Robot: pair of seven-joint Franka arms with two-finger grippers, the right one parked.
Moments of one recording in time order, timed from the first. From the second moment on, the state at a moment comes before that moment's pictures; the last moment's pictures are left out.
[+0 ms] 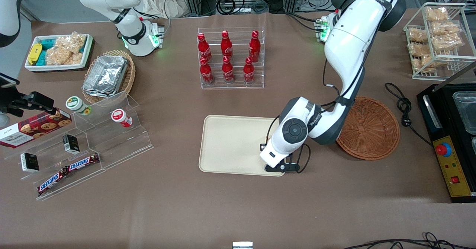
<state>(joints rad) -0.36 0.82 -0.24 -1.35 0.09 2.17 -0.60</state>
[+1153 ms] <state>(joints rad) -0.35 0.31 -0.10 -1.68 0.09 1.97 -0.52</state>
